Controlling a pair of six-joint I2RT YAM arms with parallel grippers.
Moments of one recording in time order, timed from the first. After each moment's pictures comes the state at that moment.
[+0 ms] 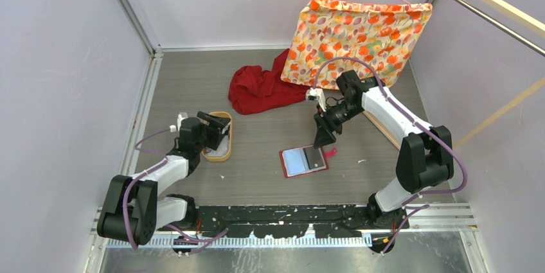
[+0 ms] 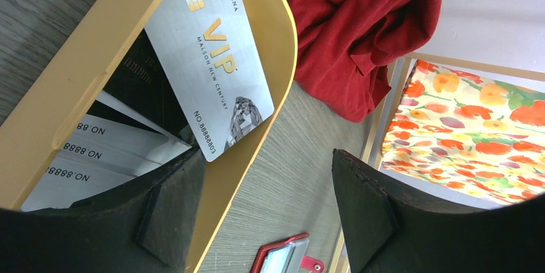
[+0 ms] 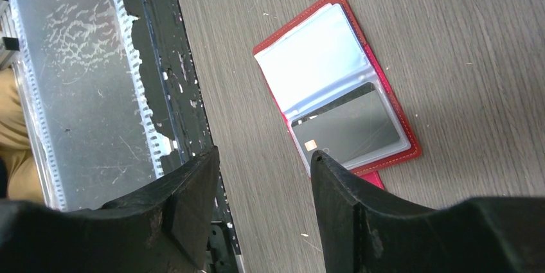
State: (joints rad) left arm -0.17 1.18 0.32 0.32 0.05 -1.28; right arm 0.30 1.58 1.24 -1.12 -0.88 -0.75
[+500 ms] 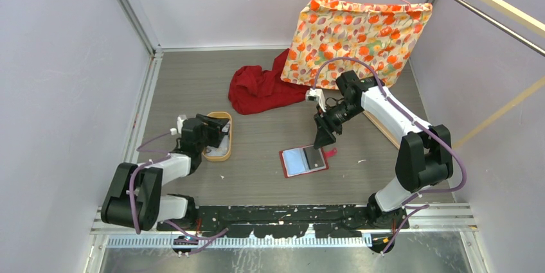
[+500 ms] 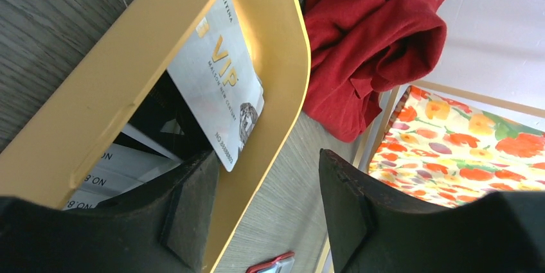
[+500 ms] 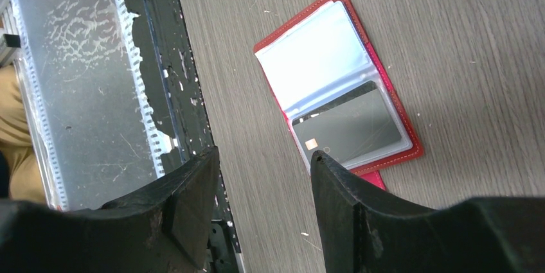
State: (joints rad) left arm -0.17 1.28 0.31 0.44 0.03 -1.36; right arm 0.30 1.59 1.24 -1.13 -0.88 -0.76
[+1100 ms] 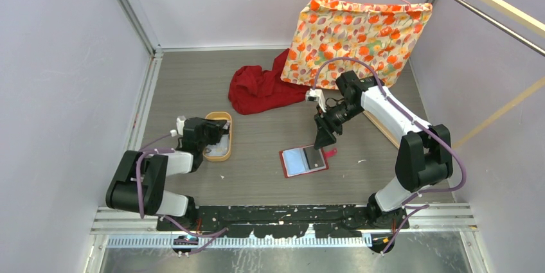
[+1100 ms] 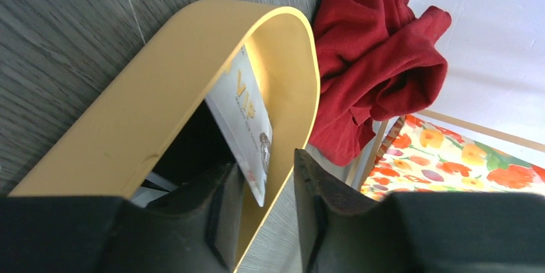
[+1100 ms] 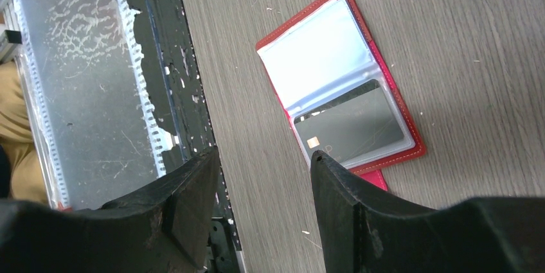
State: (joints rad) left arm -0.16 1.39 0.31 0.57 -0.02 -1.42; right arm 0.30 1.59 1.24 -1.15 -0.88 -0.77
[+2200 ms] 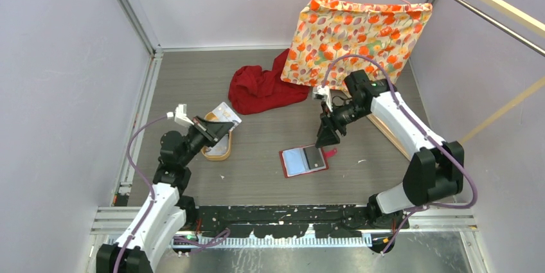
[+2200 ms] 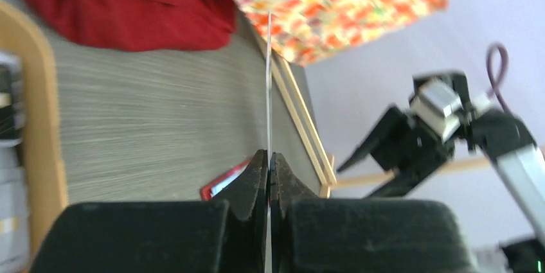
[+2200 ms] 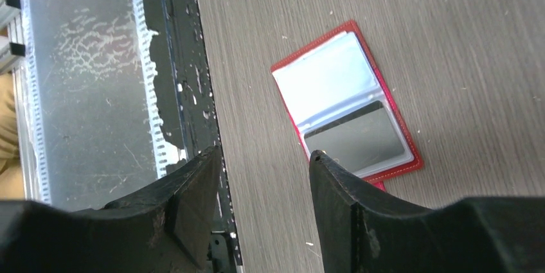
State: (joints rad) left arm -0.14 0.69 0.25 0.33 0.37 -1.06; right arm 0.27 1.49 1.22 -1.14 -0.94 -0.79
